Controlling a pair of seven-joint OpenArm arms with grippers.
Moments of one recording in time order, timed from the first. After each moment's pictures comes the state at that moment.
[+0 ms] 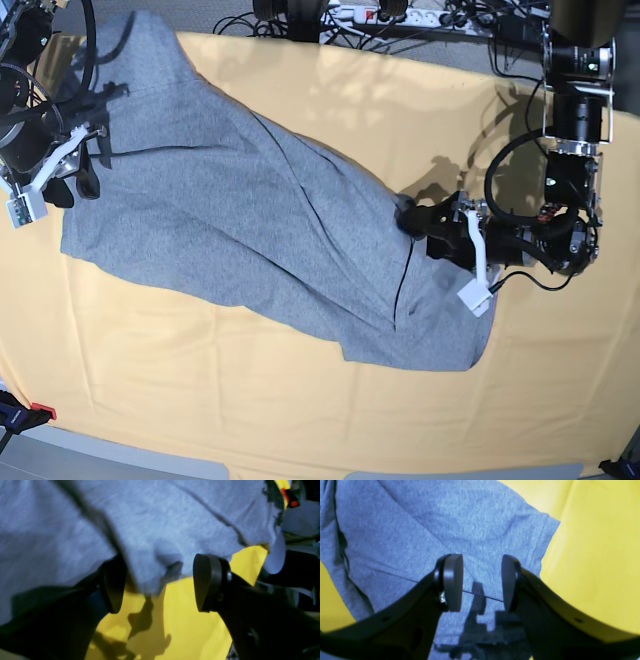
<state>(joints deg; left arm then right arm) -19.7 -26.6 6.1 74.0 -76.4 -43.7 81.2 -15.0 19.1 38.0 120.0 43.2 36.4 -72.1</state>
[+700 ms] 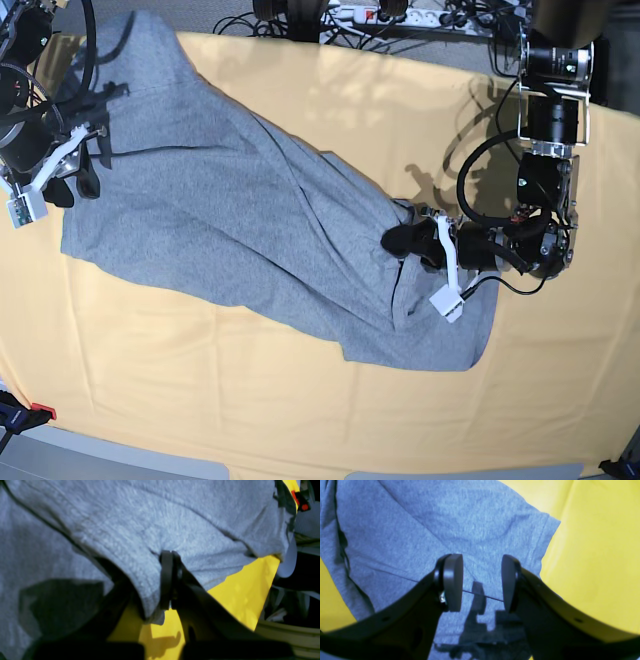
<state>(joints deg) -20.2 -22.3 6.1 74.0 -67.6 -43.8 75.7 -15.0 19.1 38.0 120.0 43.1 36.4 -72.4</state>
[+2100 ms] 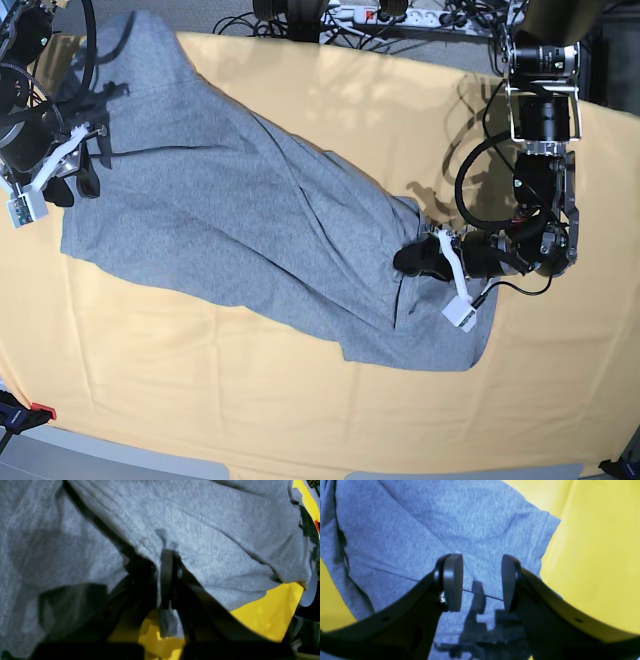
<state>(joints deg) -19.6 -18.8 -1.1 74.0 -56.6 -42.8 70.7 -15.0 19.1 38.0 120.0 43.2 36.4 -72.6</state>
